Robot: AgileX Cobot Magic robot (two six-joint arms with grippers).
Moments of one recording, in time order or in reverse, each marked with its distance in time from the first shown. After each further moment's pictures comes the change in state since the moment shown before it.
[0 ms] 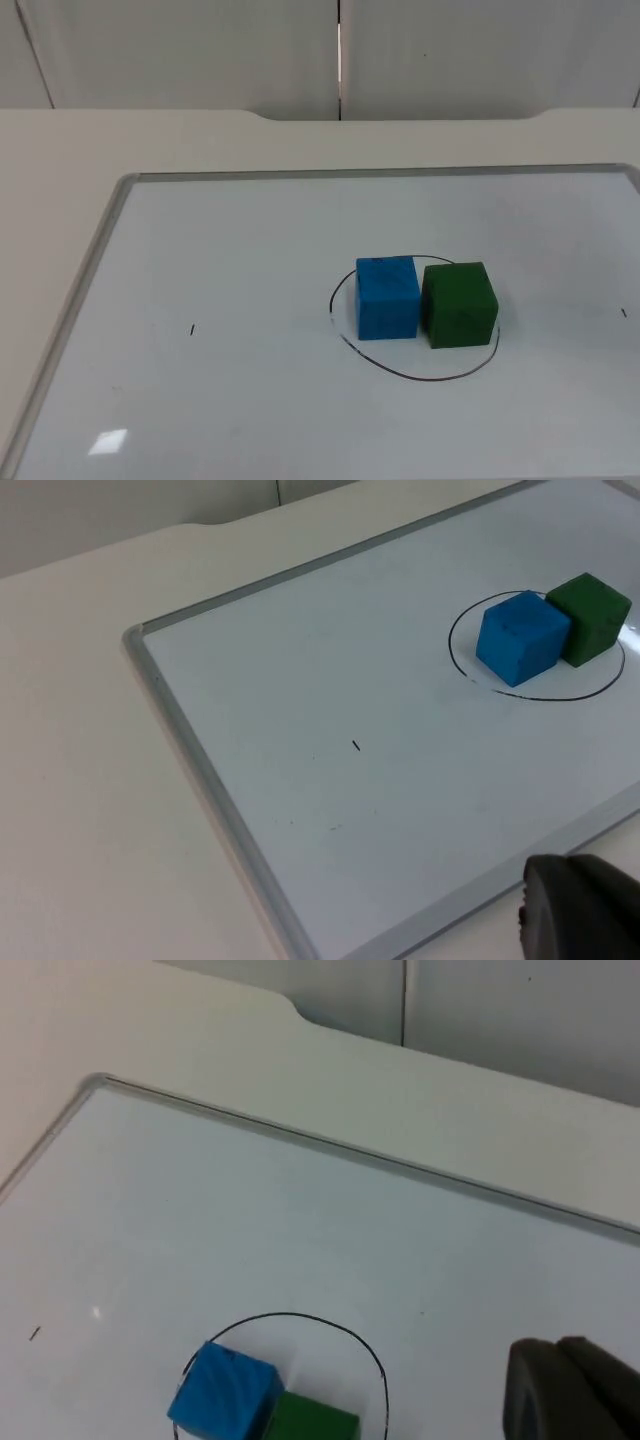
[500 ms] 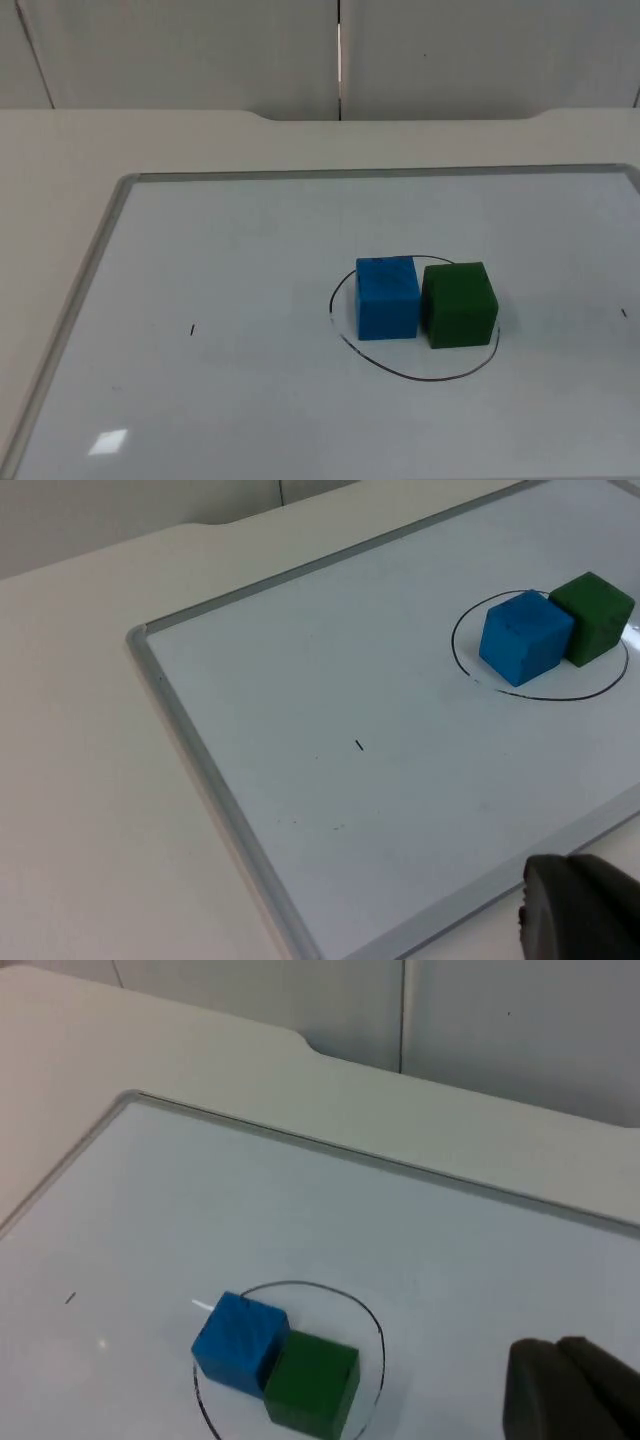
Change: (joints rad) right arm 0.000 -0.374 0.257 0.011 0.005 -0.020; left arm 0.000 0.000 0.000 0.000 0.000 0.000
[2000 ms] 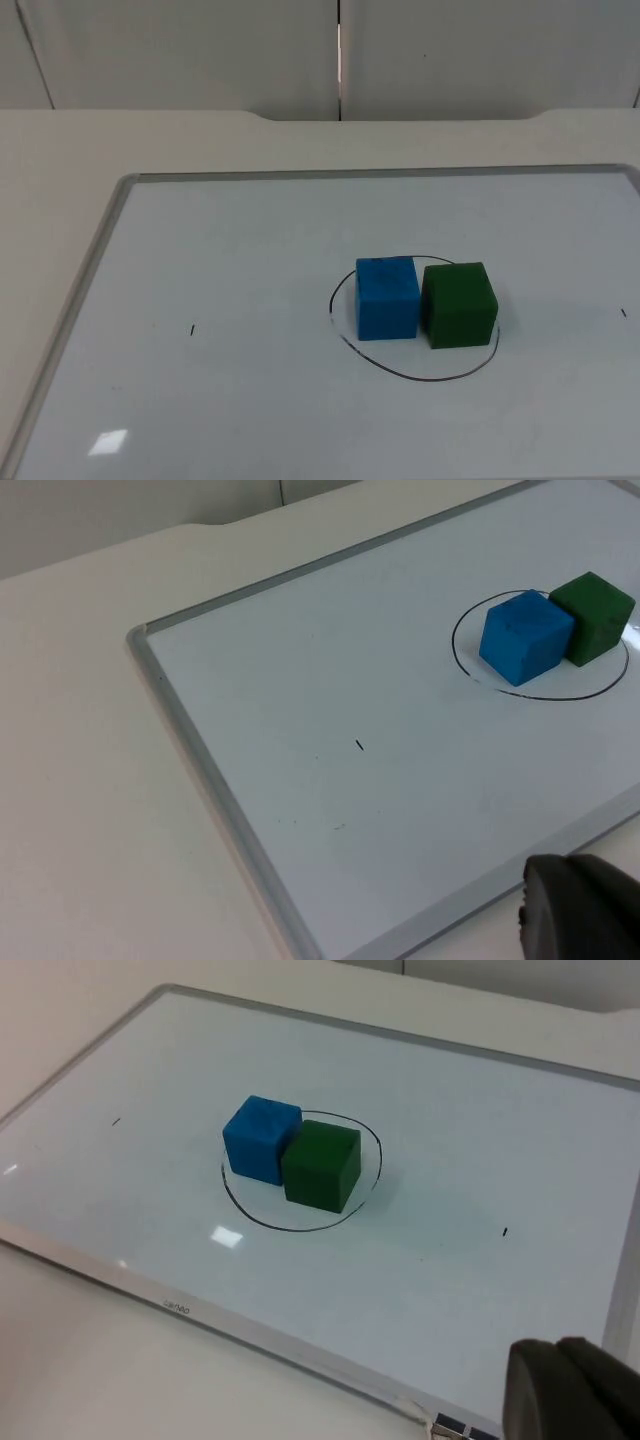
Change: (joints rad) right arm 0.000 -0.831 0.199 0.007 0.615 -0.013; left arm 0.000 0.000 0.000 0.000 0.002 0.000
